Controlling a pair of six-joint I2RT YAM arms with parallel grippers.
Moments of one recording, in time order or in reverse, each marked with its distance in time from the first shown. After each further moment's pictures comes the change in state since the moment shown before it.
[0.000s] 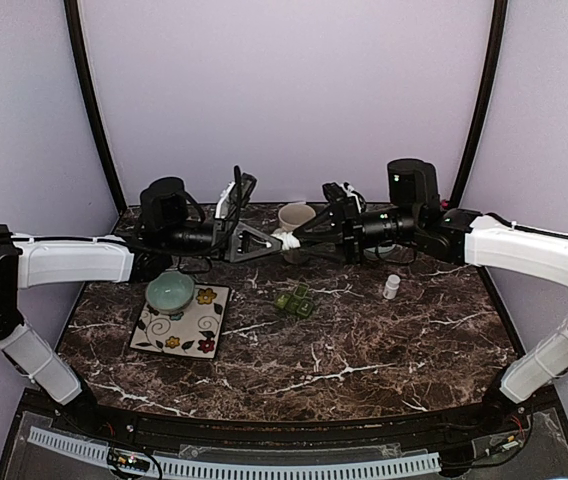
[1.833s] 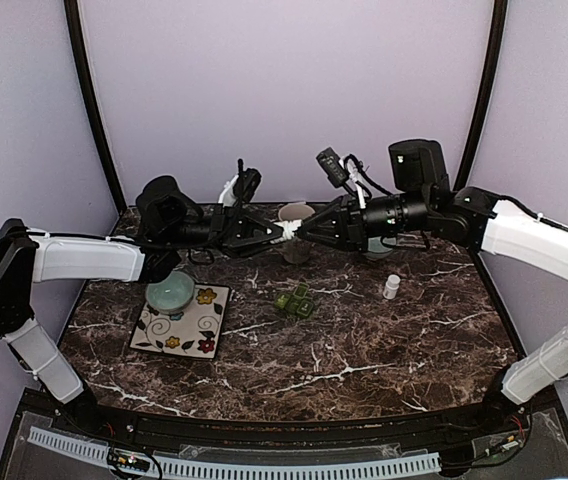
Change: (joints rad) left arm 0.011 0.074 0.014 0.314 0.085 -0.451; right arm 0.060 -0.055 0.155 -0.311 0.231 -1.082
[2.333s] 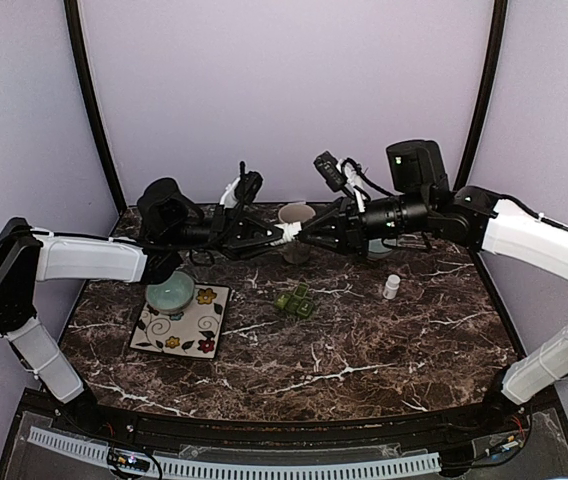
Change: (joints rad) left arm 0.000 0.018 -0.005 0.028 0.013 -0.032; right arm 0.014 -0.004 0.005 -0.038 0.045 -0.068
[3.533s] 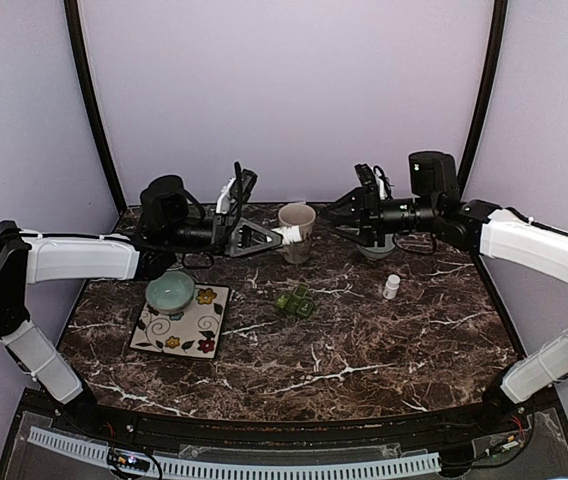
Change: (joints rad) left arm 0.005 -0.044 0.005 -0.216 -0.056 0.383; right arm -0.193 0.001 -0.150 0.209 -0.110 0.879
